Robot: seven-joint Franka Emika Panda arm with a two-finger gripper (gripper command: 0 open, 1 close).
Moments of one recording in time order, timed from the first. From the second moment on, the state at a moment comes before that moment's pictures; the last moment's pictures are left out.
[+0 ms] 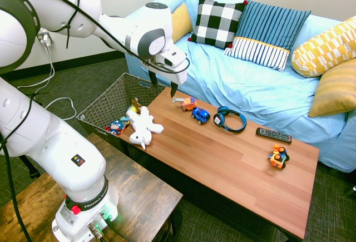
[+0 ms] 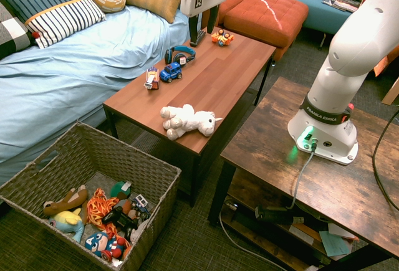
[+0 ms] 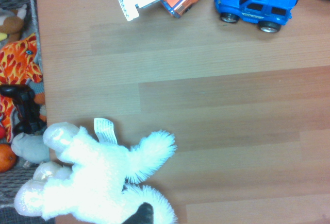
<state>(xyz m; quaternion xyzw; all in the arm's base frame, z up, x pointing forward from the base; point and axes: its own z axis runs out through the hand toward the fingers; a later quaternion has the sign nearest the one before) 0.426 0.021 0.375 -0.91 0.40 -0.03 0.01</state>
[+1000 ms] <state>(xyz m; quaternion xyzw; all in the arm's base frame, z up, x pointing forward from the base) 0.396 0.103 0.291 -0.98 0.20 -0.05 0.01</state>
